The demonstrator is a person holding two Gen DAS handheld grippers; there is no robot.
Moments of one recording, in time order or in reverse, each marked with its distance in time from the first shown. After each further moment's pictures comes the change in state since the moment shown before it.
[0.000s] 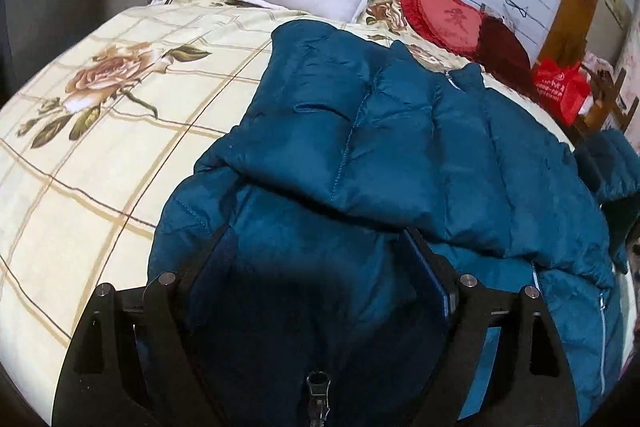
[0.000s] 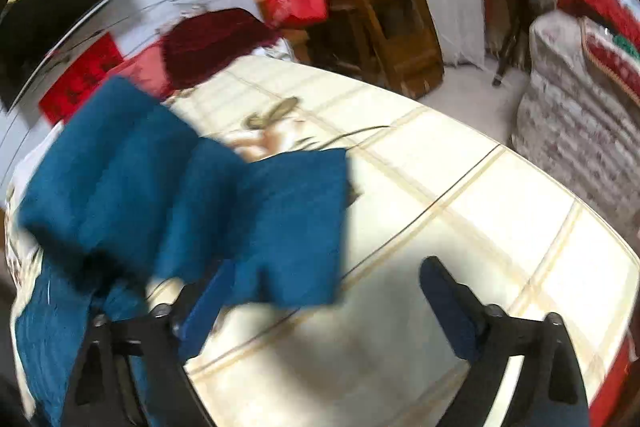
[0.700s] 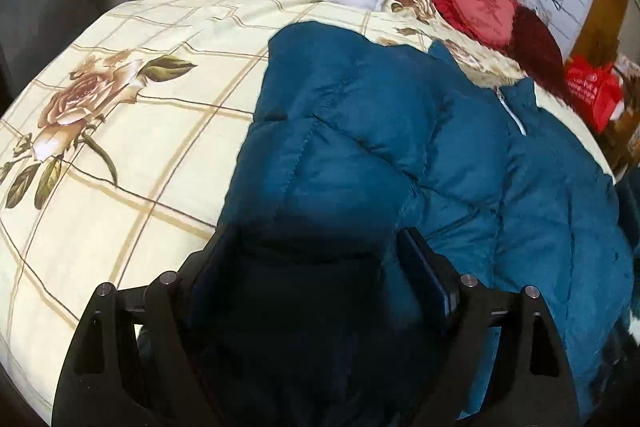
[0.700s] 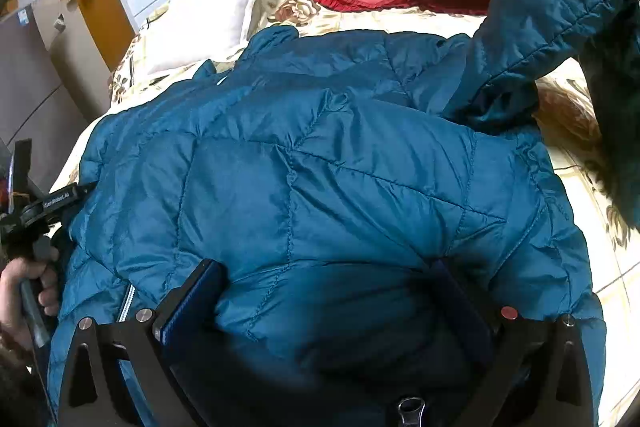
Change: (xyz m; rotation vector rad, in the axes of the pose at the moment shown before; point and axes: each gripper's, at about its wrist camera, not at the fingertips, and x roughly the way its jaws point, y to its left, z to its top) left arm 0.070 -0.006 0.072 0.001 0.091 0.089; right arm -0.003 0.264 -0.179 -0.541 0.128 0.371
